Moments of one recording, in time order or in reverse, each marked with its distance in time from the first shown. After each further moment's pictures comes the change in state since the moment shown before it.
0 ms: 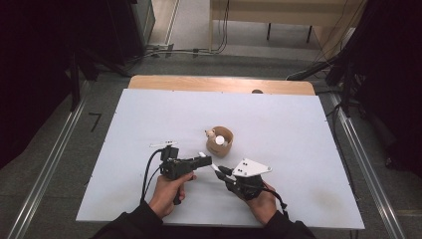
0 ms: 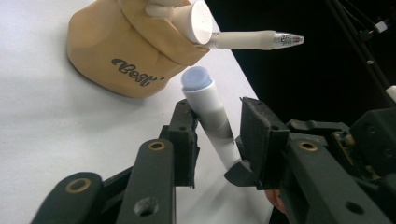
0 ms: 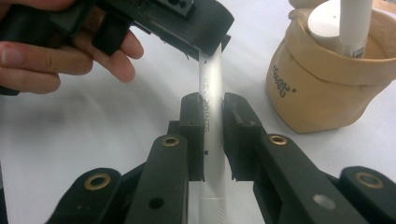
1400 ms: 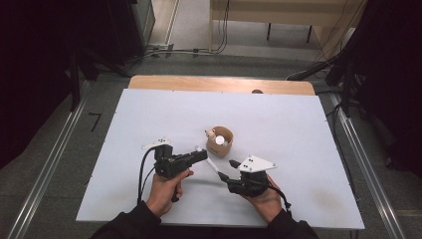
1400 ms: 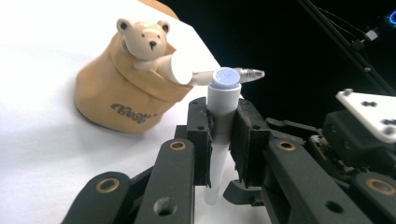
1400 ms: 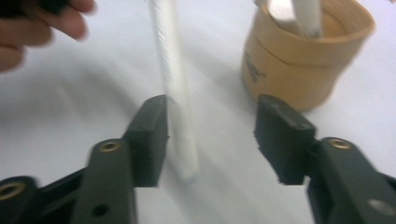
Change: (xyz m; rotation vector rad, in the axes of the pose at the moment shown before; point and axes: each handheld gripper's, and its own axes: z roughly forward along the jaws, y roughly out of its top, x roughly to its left) left arm -0.015 0.006 -0.017 -0.116 0.031 0.132; right arm -0.014 -0.002 -0.007 0.049 -0.069 0.065
